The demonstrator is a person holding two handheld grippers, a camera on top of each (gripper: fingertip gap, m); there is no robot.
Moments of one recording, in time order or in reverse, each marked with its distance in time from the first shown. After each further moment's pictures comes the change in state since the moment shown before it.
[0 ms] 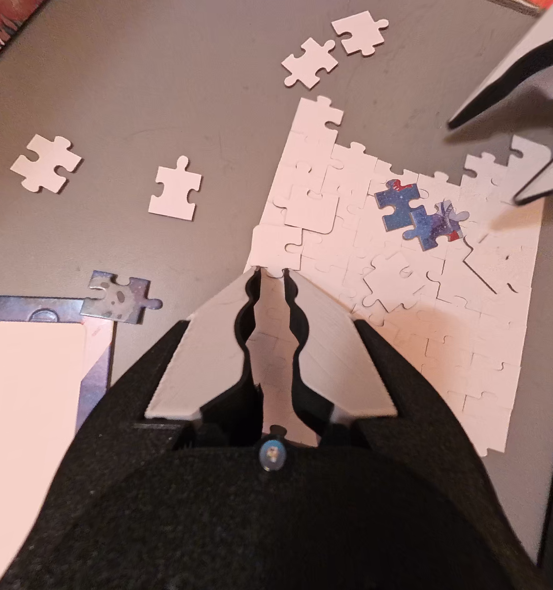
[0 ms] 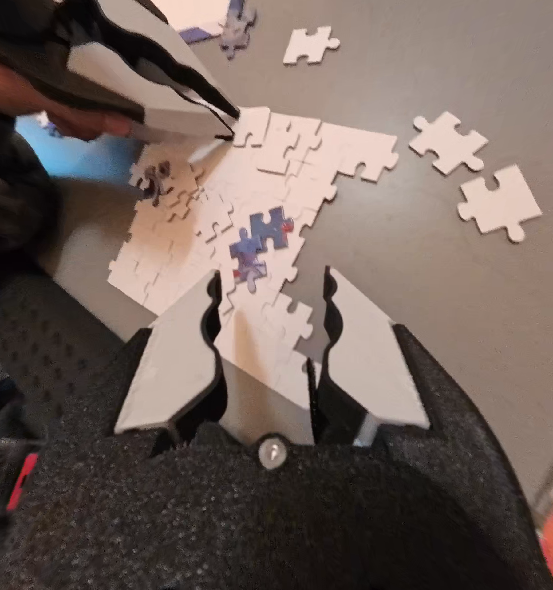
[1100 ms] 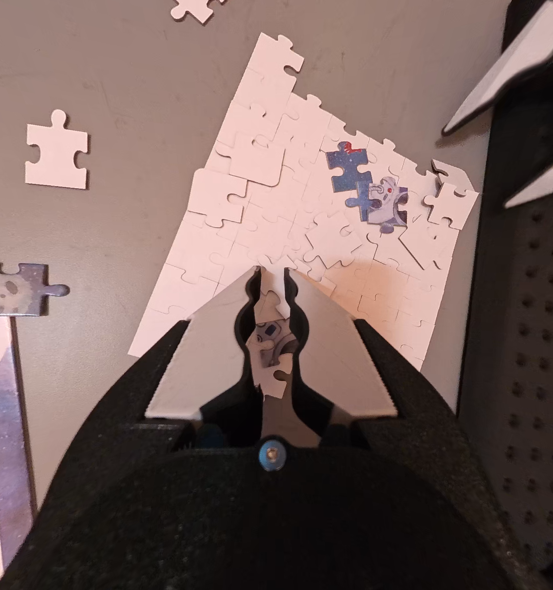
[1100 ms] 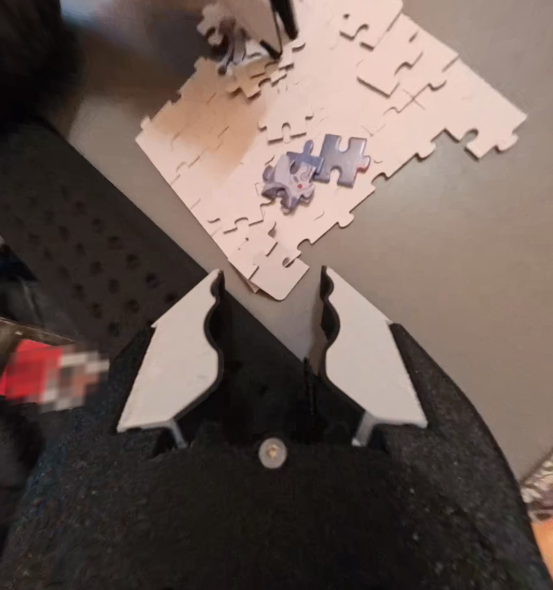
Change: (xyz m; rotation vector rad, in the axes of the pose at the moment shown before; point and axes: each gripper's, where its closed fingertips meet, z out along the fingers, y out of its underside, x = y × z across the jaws) left arm 0.045 0.022 -0.015 -0.106 0.218 0.030; right arm -0.047 0.066 -0.027 -0.154 -0.019 -0.226
